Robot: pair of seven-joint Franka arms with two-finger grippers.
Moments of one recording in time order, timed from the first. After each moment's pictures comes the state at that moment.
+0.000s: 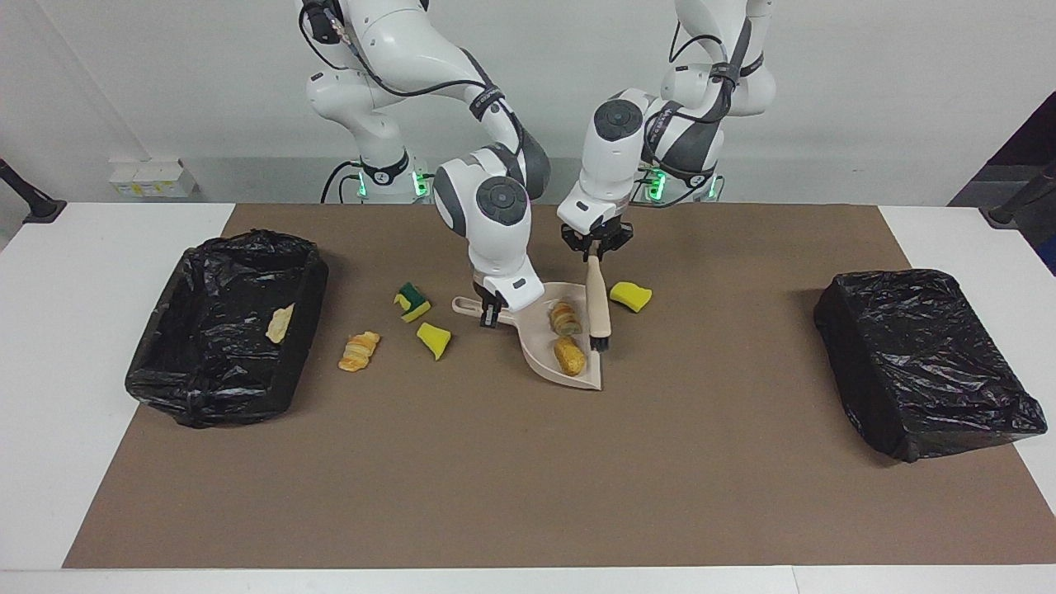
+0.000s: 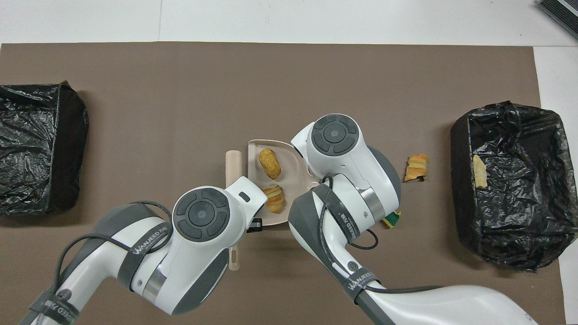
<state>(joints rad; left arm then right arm) -0.15 -0.05 -0.51 -2.15 -0.06 2.01 -0.61 0.51 0.32 0.02 -1.75 -0.08 1.92 -1.00</state>
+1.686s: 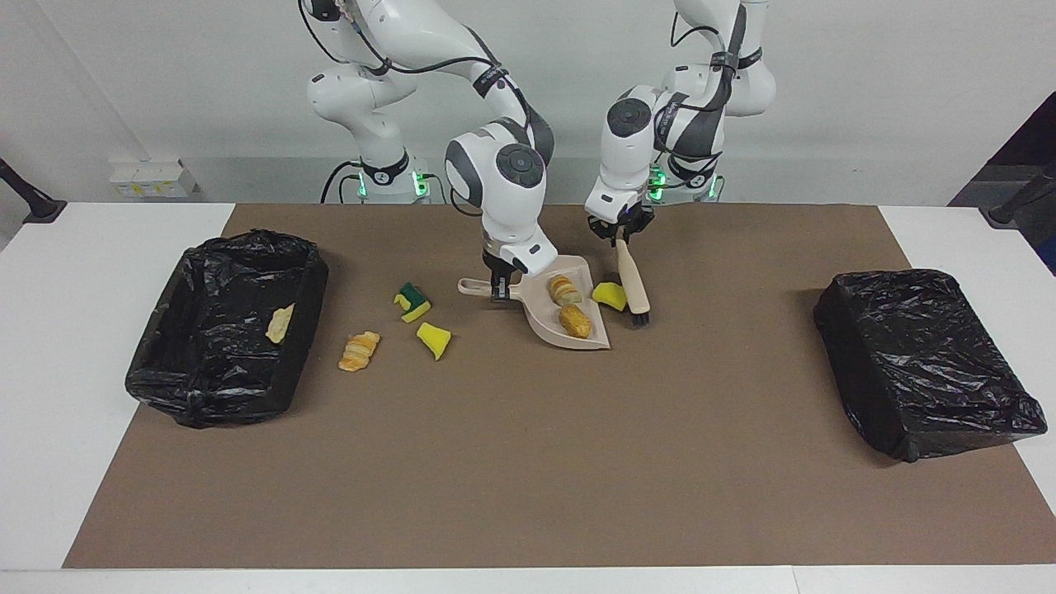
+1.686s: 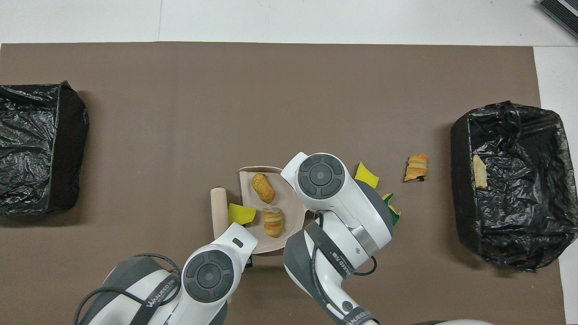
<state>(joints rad) -0.15 -0.22 -0.60 -2.45 -0.10 2.13 -0.71 0.57 0.24 0.02 -1.92 -0.08 2.01 -0.97</state>
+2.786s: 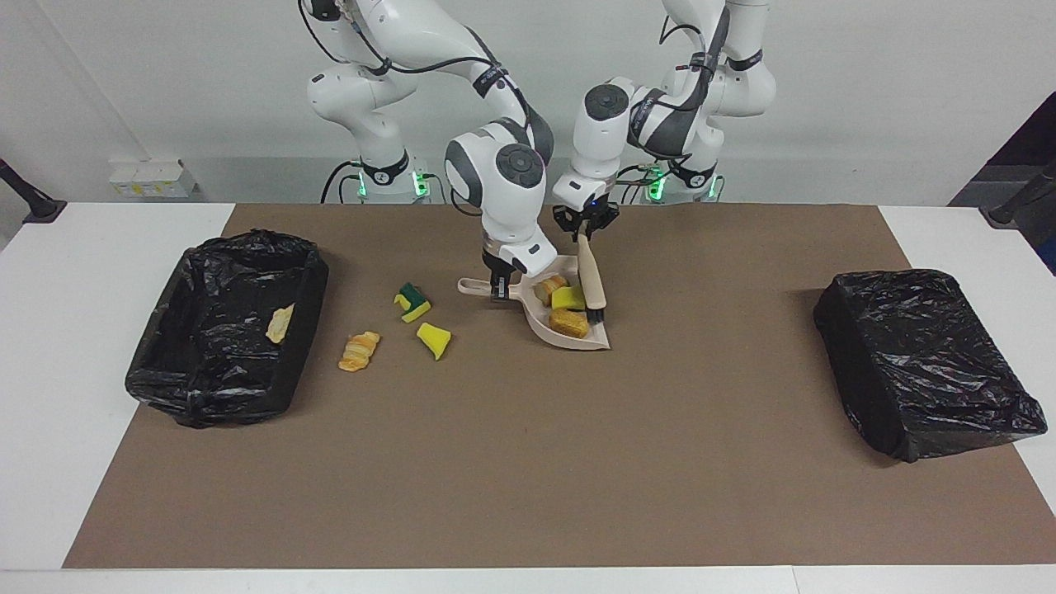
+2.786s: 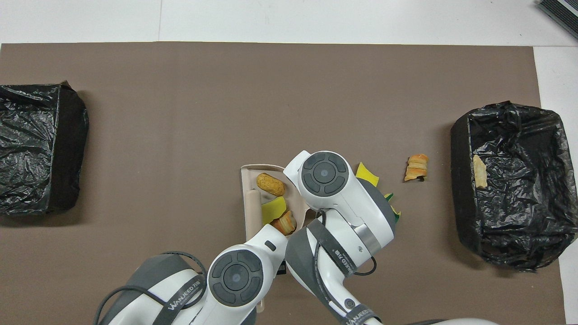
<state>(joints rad) -0.19 -0.16 -0.62 -2.28 -0.21 2.04 -0.72 0.56 0.23 0.02 -1.92 -0.06 2.01 -0.95</state>
